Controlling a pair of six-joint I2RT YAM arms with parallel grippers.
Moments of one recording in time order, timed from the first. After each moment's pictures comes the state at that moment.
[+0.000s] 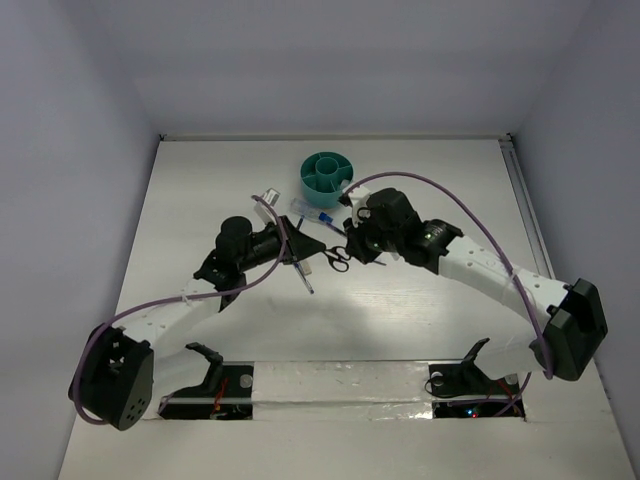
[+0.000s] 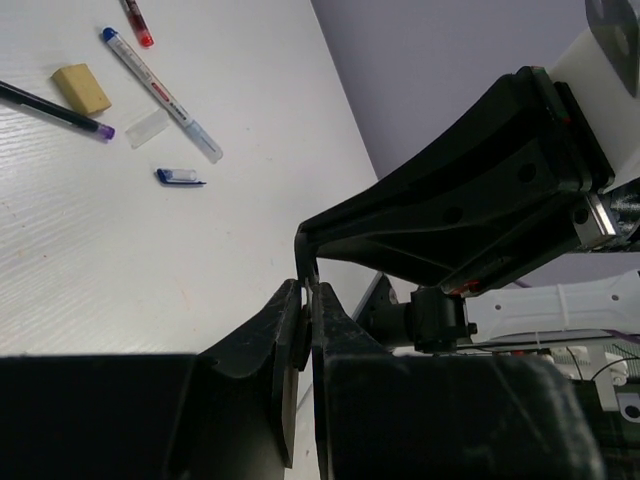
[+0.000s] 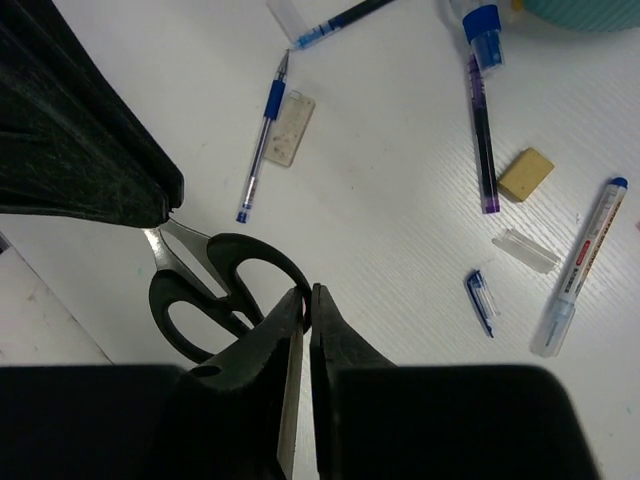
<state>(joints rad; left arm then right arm) -0.49 1.13 0.54 0.41 0.56 -0.89 0.77 1.37 1.12 -0.44 -0.09 0.08</state>
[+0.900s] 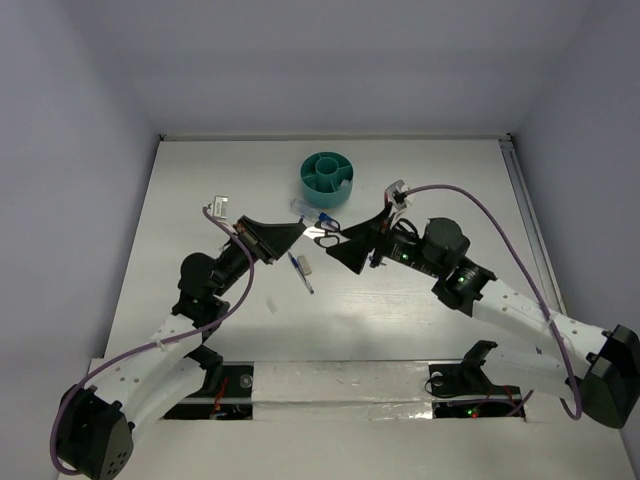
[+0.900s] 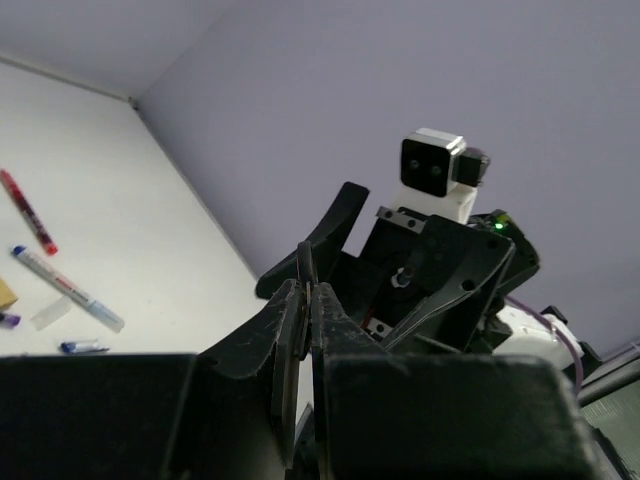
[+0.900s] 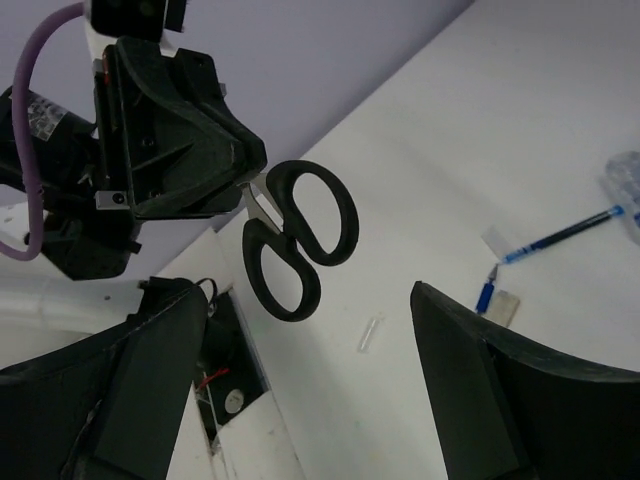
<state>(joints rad) -0.49 0.78 0.37 0.73 0.34 -1.06 0.78 1.02 0.72 0.32 -0.29 0.53</state>
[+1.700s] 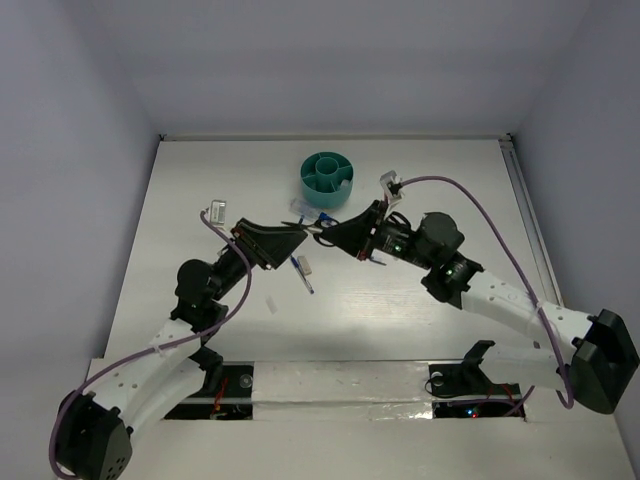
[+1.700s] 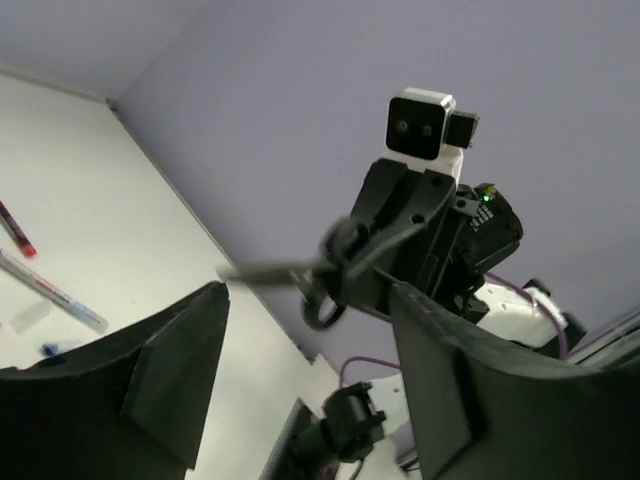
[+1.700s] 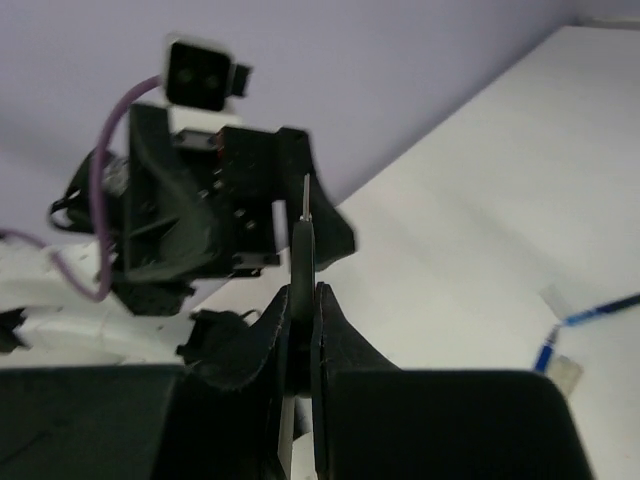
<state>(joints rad) -0.49 0.75 0.34 0.83 0.37 -1.09 0.79 1.14 0.74 0.61 -0.39 0.65</state>
